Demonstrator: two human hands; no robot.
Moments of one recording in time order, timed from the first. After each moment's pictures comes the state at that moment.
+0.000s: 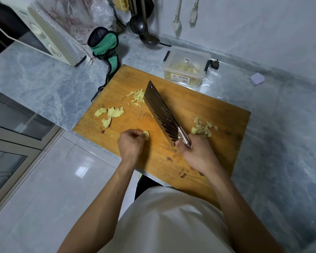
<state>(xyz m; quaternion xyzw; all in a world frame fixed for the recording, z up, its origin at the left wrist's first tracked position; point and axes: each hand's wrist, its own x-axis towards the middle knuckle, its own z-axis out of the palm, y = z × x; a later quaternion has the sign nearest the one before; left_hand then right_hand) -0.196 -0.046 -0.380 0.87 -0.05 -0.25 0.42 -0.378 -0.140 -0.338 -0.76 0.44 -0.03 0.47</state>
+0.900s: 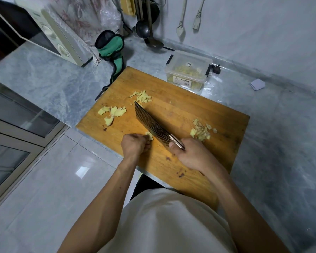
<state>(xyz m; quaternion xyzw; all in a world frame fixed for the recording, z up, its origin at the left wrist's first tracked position) -0.204 -0.050 -0.384 0.81 0.07 -0.35 0.46 -0.376 -0.144 -0.328 -0.81 0.38 0.09 0.44</state>
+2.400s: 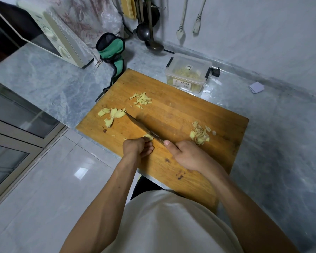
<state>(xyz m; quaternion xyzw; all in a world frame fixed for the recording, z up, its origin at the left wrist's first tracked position) -0.208 -0.056 -0.370 0.74 0.17 -0.42 0.49 -0.367 -0.146 -0.335 -0.83 0.32 0.09 0.45</state>
